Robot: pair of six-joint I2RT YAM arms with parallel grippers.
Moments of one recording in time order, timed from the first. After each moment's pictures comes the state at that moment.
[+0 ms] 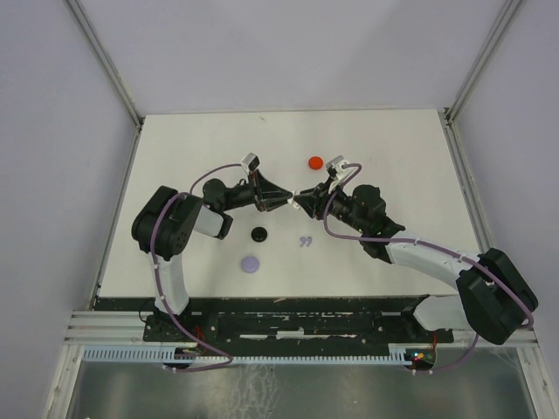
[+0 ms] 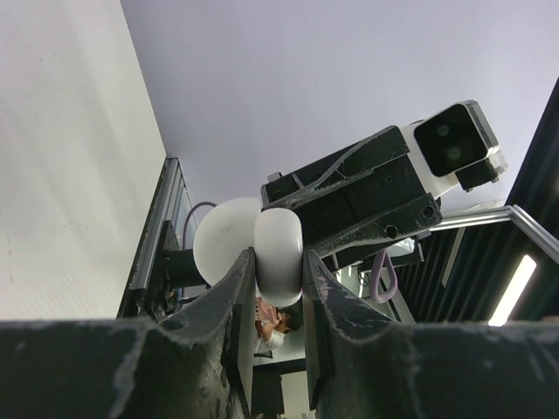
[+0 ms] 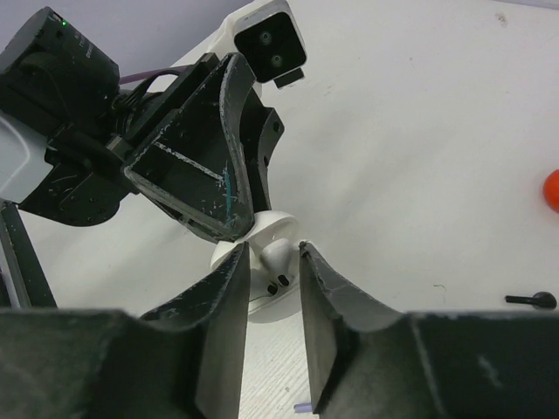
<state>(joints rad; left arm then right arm) -0.36 1.96 0.72 1.52 0.98 -1.74 0.65 1.31 0.62 0.60 -0.21 0.27</state>
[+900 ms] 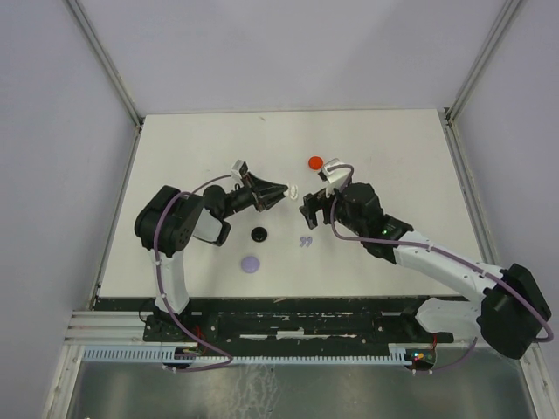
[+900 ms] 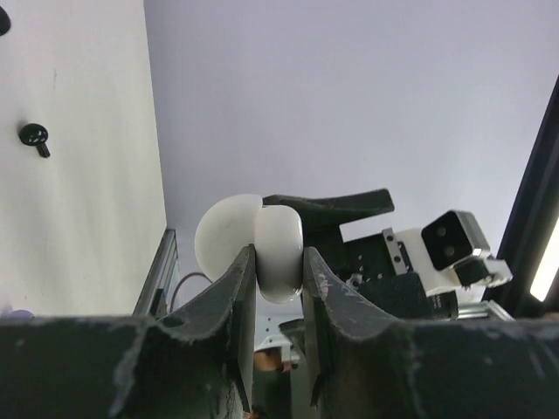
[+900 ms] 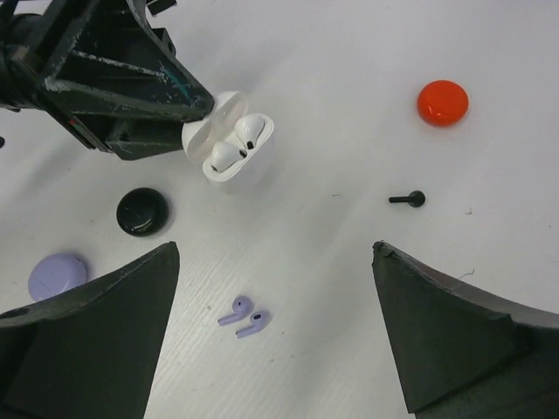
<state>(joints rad) -0.35 2.00 0.67 1.53 0.77 -1.75 0.73 1.18 0.75 0.12 0.09 0.11</state>
